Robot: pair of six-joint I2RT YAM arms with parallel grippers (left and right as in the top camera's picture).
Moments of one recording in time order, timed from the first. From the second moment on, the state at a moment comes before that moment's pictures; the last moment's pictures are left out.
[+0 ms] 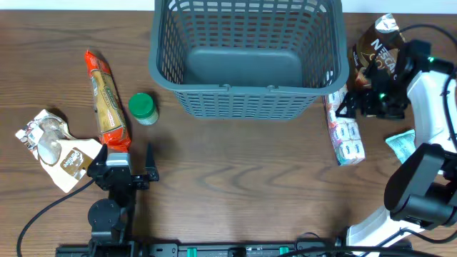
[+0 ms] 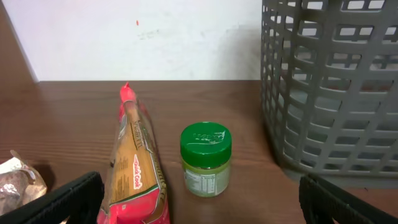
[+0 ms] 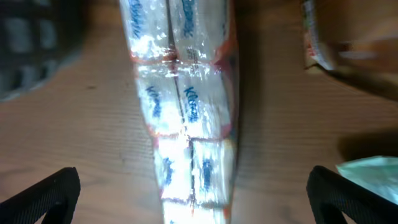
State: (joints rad) left arm -0.02 0.01 0.02 -0.12 -0.03 0.01; right arm -0.28 1.86 1.51 -1.18 -0.18 -0.27
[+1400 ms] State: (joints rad) left arm -0.02 0.01 0.02 -0.12 -0.03 0.01; right arm -0.27 1.86 1.14 -0.77 -0.17 -0.21
